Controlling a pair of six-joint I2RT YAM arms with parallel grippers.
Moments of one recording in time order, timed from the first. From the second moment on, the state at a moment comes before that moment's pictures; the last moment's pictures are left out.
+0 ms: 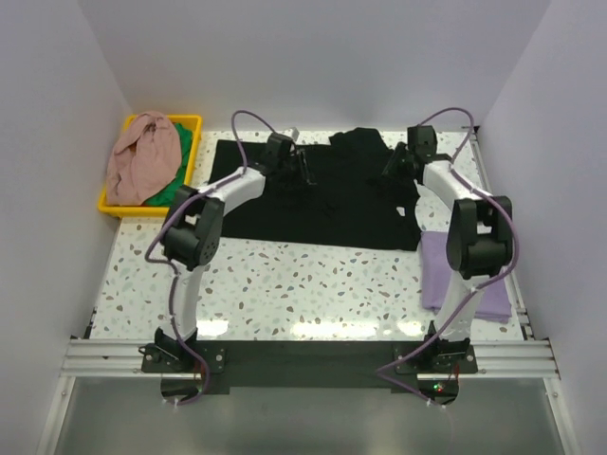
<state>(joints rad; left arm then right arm) -0.47 2.26 1.72 -0.14 0.19 -0.60 0.09 2.00 1.50 -0.36 -0.02 0.55</state>
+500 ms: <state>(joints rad) -0.17 1.61 1.04 -0.15 -0.04 -0.73 0.25 1.70 1.11 -0.30 0.02 0.58</state>
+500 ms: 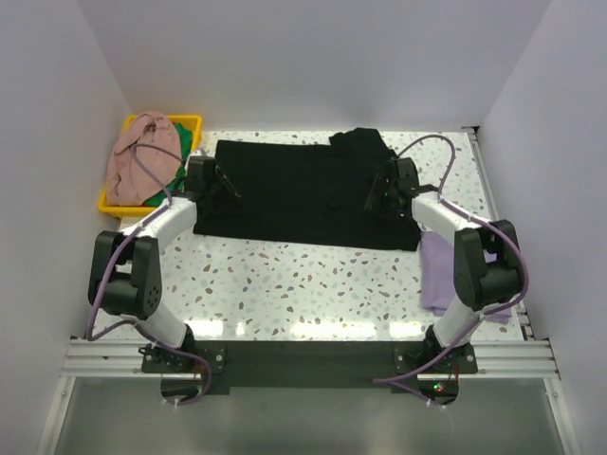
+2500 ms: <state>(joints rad) -0.09 1.82 1.39 -0.30 -0.26 -0.53 0.13 1.84 1.47 -0.32 -0.08 0.46</state>
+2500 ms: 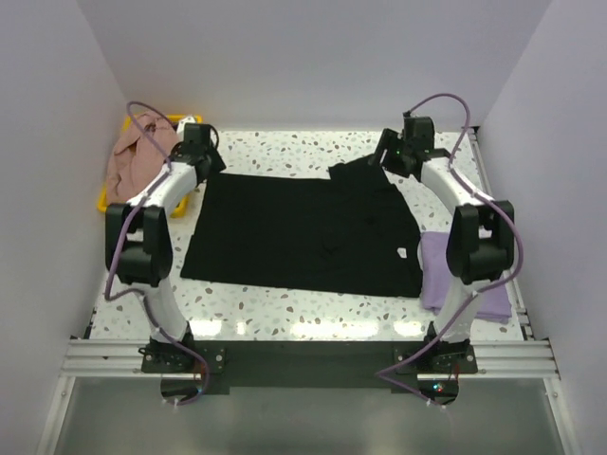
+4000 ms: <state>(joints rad) -0.09 2.30 1.77 -0.38 -0.41 -0.43 0.10 2.28 1.79 -0.29 -0.10 0.34</state>
